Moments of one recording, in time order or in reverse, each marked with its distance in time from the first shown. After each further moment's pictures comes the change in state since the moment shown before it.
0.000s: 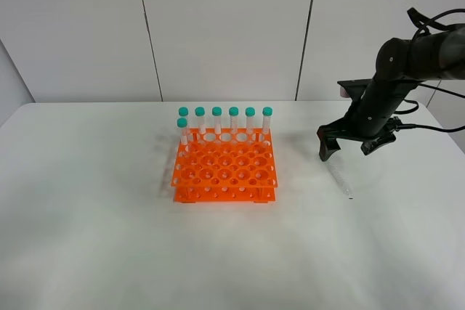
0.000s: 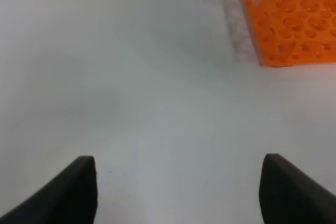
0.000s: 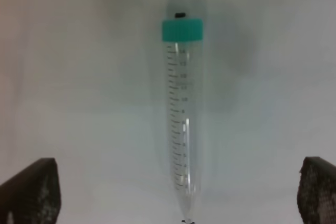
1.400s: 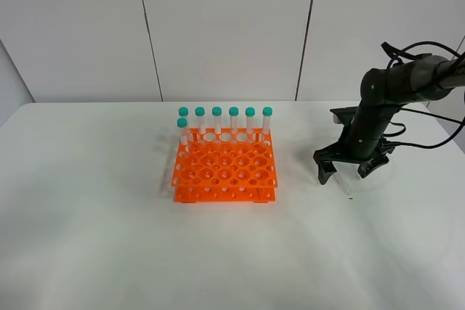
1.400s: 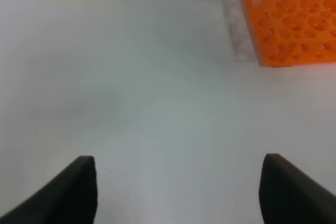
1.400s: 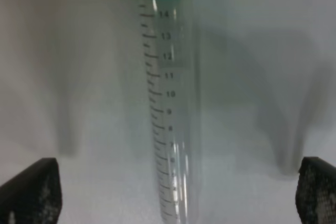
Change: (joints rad) left arm 0.000 0.000 0.000 0.000 0.000 0.000; right arm 0.000 0.138 0.000 -0.030 -0.010 0.019
